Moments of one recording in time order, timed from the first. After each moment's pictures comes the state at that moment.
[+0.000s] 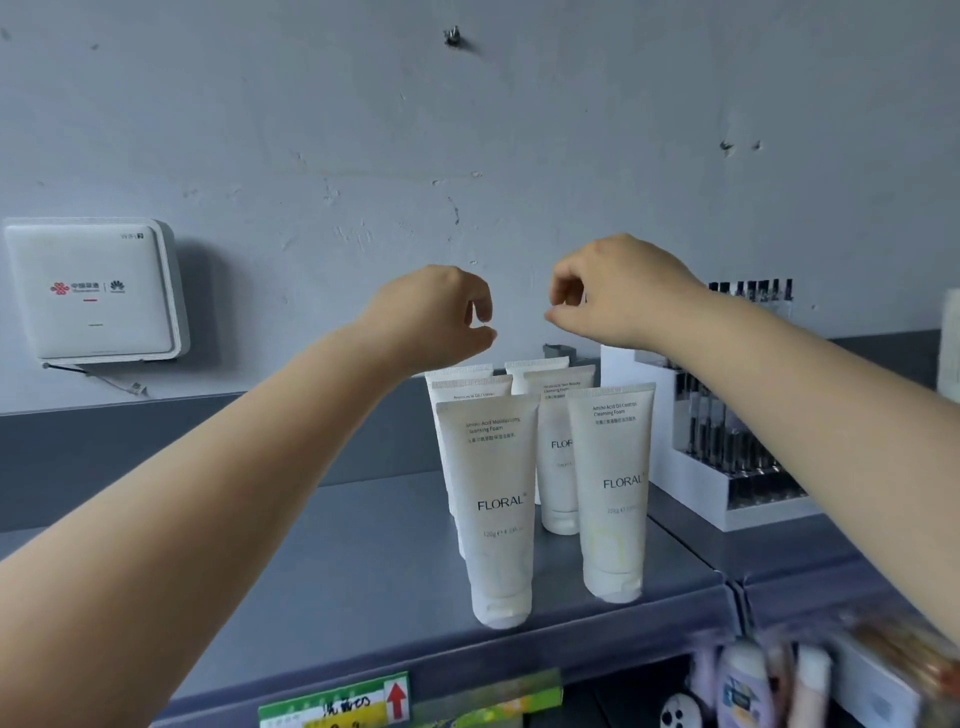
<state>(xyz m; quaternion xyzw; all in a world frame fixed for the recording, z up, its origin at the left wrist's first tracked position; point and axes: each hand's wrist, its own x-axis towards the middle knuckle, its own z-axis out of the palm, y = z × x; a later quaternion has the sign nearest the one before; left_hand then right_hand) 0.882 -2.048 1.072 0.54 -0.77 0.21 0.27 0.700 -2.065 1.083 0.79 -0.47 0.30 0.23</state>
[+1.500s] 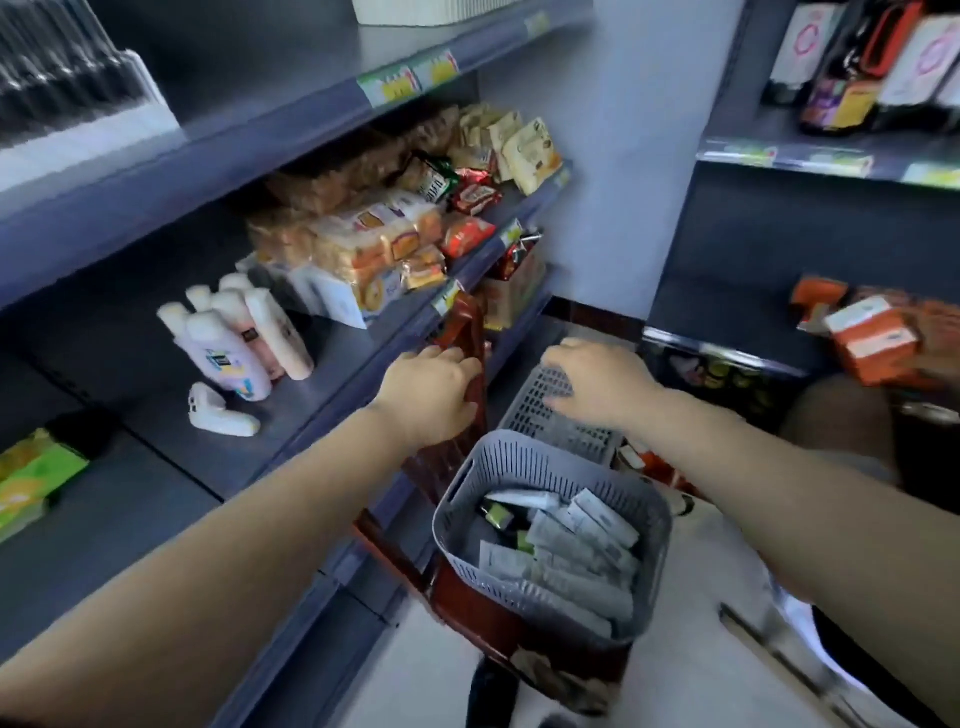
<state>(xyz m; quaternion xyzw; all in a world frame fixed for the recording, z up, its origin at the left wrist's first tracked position) 0.440 -1.900 0.705 0.21 -0.98 0.04 -0.03 0.286 -1.773 0.698 0.56 -0.82 0.06 -0.05</state>
